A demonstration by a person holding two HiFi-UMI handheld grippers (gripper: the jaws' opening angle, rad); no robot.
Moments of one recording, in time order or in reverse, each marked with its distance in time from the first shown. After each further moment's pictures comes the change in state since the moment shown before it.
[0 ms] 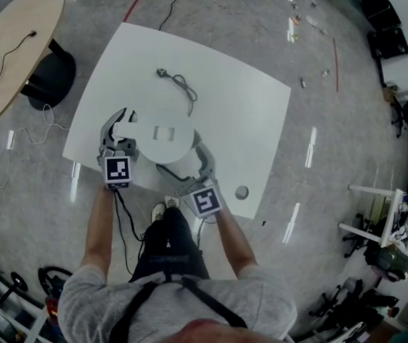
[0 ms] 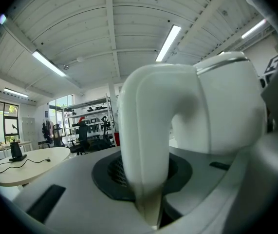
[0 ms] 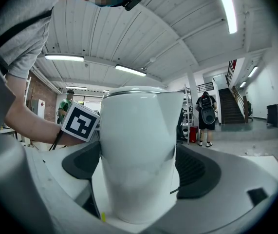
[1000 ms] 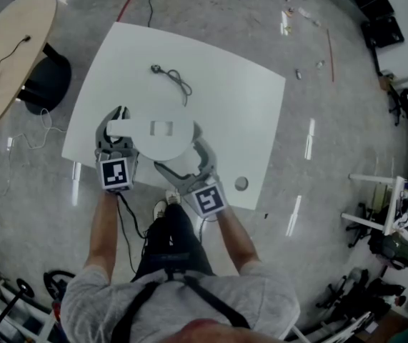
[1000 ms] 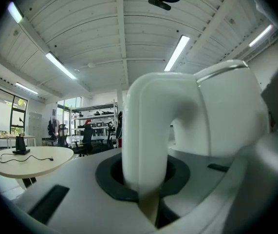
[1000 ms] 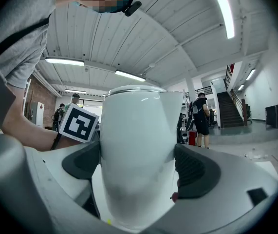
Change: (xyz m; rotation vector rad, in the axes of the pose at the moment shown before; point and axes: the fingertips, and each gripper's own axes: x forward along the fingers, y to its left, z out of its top) left arm -0.018 0.008 0.043 -0.121 -0.104 0.076; right arm -0.011 0.006 0.037 0.037 -0.075 -0.024
